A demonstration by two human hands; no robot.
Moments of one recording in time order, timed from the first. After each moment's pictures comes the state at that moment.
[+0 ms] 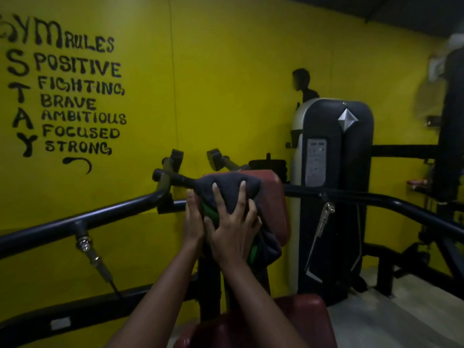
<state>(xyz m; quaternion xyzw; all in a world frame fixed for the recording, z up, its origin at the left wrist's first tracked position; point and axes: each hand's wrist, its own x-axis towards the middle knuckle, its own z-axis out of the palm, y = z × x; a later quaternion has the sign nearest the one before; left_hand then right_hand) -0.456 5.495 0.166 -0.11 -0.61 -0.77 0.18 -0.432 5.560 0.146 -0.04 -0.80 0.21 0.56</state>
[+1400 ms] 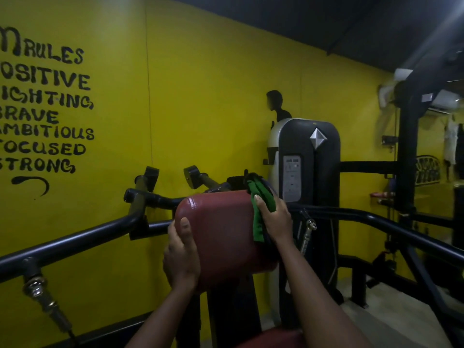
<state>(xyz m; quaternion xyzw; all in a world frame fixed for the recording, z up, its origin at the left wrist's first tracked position) -0.463 5.506 0.160 -0.06 -0.70 -0.64 0.31 -0.477 5.695 0.197 -0.04 -0.78 0.47 0.41</state>
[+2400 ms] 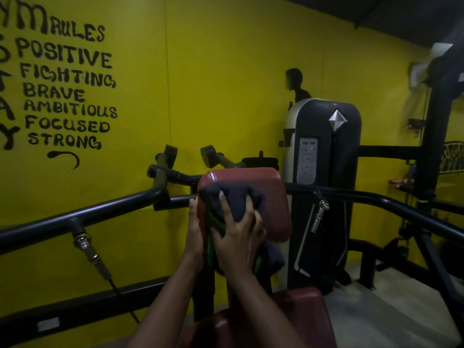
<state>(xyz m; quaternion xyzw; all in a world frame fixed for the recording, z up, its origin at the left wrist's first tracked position) -0.433 5.485 0.156 -0.21 -0.52 -0.83 0.06 -0.435 5.553 0.122 -0.06 -0.80 0.15 0.58</state>
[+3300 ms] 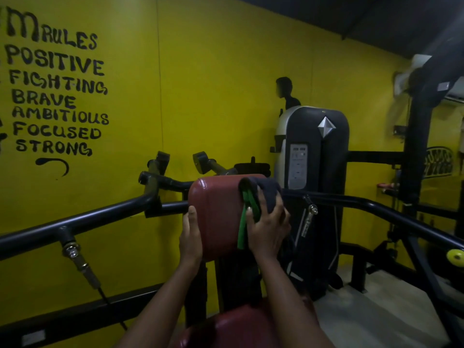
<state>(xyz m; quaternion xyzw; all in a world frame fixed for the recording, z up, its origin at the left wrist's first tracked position) -0.450 5.493 0.146 -0.12 -0.61 -0.76 0.16 -0.450 5.638 0.144 -0.14 -0.81 0.21 0.53</state>
